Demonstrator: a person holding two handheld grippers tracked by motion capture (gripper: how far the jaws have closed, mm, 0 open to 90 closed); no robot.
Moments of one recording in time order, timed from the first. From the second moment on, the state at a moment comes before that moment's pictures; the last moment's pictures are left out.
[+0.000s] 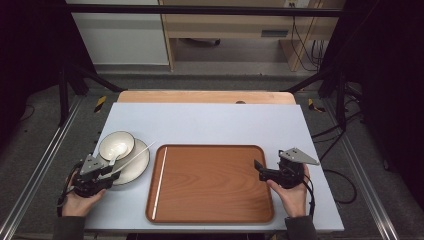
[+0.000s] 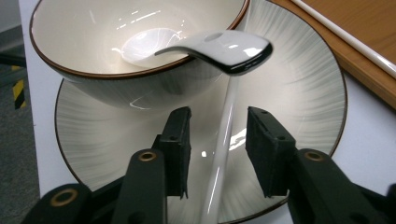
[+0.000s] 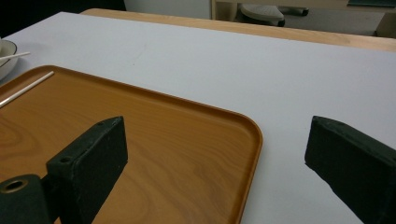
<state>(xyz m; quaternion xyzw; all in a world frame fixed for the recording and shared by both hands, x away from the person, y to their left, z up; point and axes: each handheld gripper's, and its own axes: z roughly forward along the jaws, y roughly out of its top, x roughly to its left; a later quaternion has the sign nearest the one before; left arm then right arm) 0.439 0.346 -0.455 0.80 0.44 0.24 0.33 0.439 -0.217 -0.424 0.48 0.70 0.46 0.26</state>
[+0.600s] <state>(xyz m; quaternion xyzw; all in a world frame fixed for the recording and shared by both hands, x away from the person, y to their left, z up) 0.439 0.340 -0.457 0.81 0.44 0.21 0.33 0.441 -0.214 -0.426 0.48 0.71 0.45 0.26</state>
